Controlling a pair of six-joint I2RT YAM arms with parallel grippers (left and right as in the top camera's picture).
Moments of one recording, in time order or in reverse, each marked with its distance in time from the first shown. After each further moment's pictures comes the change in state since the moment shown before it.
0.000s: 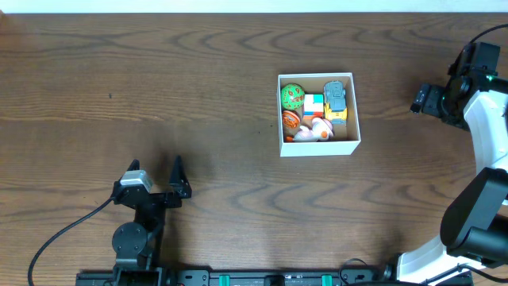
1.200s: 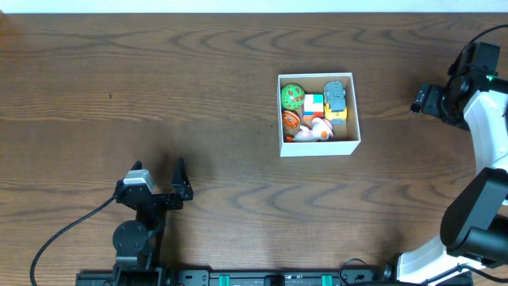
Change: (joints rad) left arm 0.000 0.000 0.011 -0.063 0.018 0.009; right arm 0.000 0.000 0.000 0.000 0.000 0.000
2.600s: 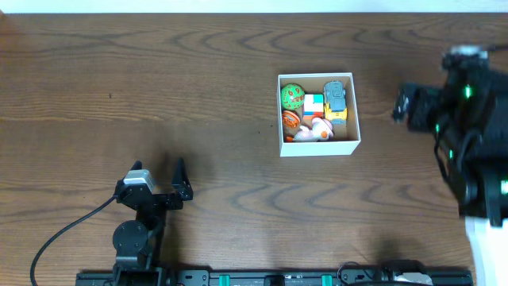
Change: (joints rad) left arm 0.000 0.000 0.000 0.000 0.000 0.012; right arm 0.327 -0.752 -0.133 0.011 -0.006 0.000
